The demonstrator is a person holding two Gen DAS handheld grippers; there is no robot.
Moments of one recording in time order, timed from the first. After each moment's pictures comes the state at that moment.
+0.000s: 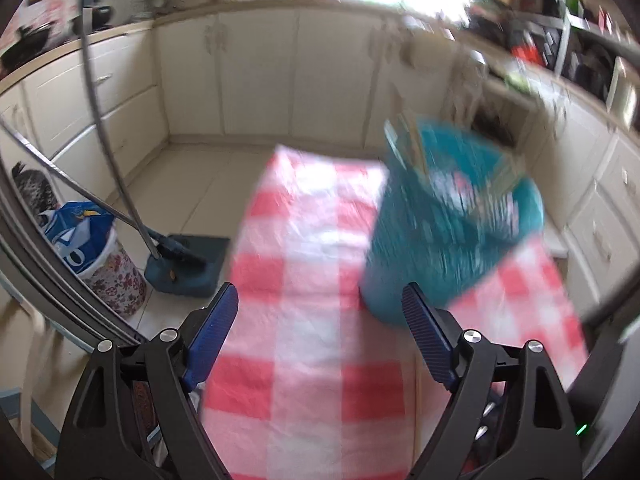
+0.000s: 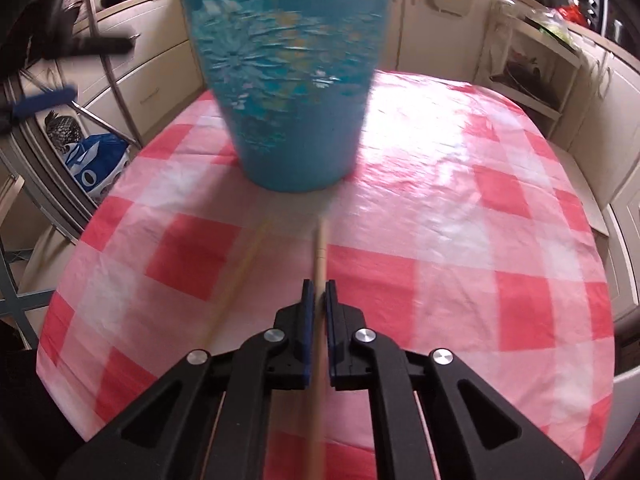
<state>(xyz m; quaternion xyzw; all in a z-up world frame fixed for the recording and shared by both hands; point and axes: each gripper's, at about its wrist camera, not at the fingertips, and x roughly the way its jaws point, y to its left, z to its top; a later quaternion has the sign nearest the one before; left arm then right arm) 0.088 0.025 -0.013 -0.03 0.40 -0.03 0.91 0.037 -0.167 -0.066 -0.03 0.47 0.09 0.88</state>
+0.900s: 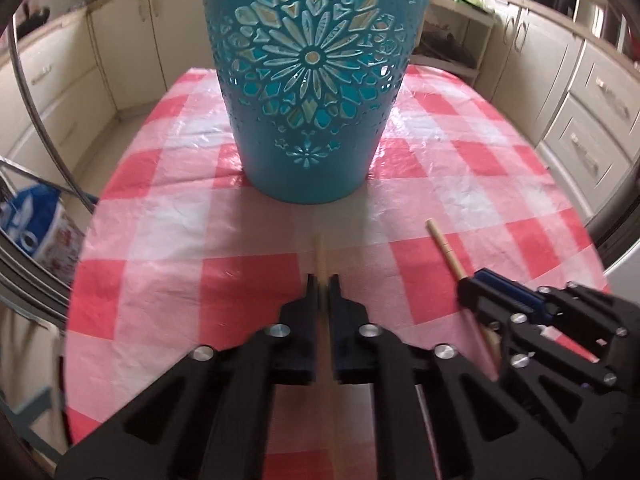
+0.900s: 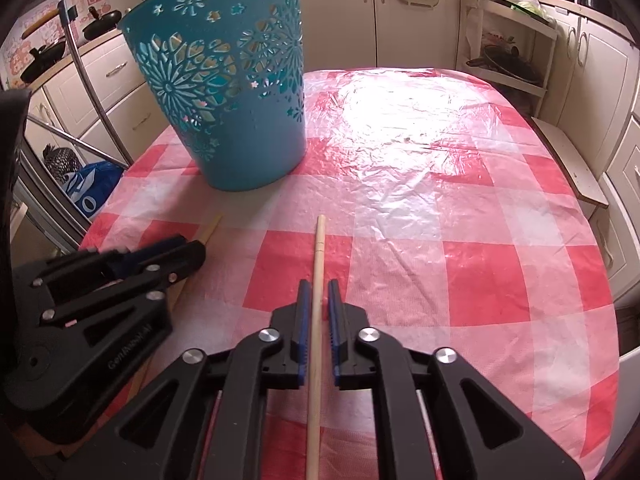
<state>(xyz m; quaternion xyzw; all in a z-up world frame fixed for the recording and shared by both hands) 0.060 -0.053 -0.097 -0.01 0.47 -0.09 0.88 0.026 -0.204 -0.069 0.02 0.46 0.08 0.88</state>
